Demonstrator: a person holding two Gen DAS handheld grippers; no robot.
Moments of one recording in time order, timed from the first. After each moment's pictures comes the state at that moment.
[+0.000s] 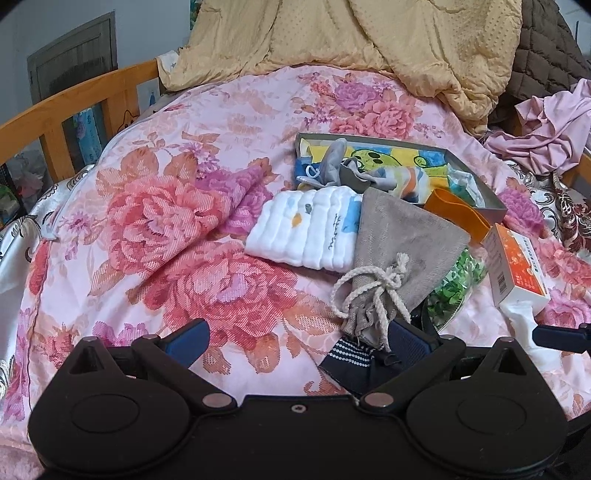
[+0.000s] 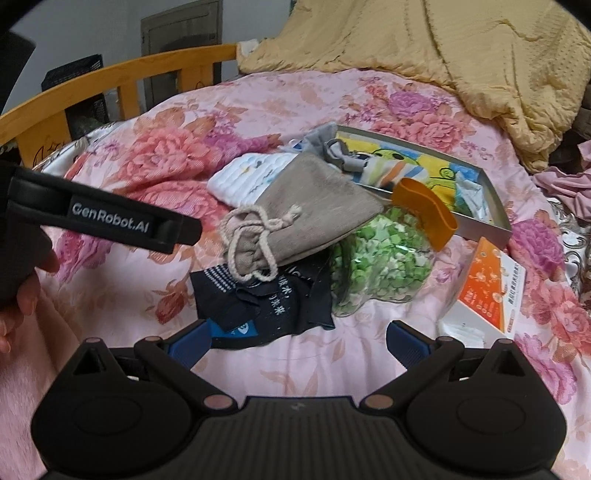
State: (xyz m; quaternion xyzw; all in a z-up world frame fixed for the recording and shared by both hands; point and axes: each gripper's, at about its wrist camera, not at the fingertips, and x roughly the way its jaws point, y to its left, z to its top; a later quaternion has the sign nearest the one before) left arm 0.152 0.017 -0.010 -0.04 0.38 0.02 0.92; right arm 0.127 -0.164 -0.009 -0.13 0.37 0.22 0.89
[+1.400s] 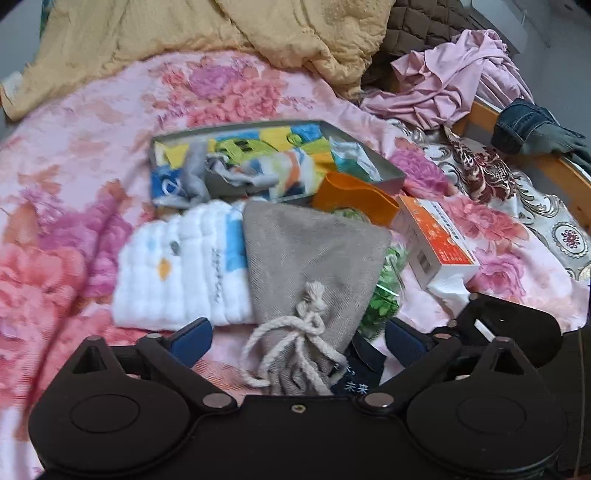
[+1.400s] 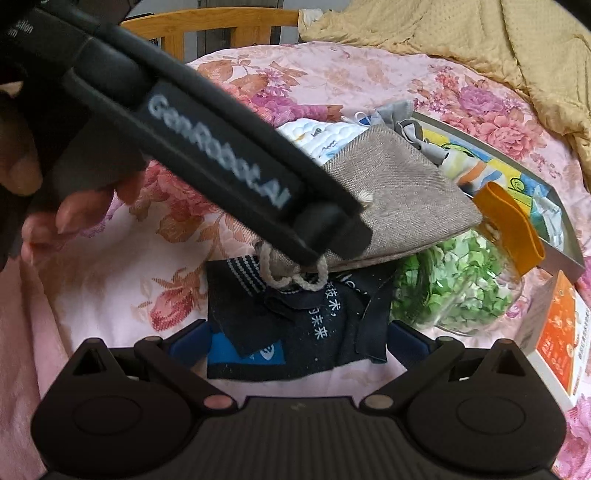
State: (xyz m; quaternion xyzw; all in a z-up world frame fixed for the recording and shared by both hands) left arm 0.233 0.006 -0.031 0.00 0.39 -0.22 0.89; right arm 0.171 -0.121 -0.055 -0.18 0.39 0.29 0.85
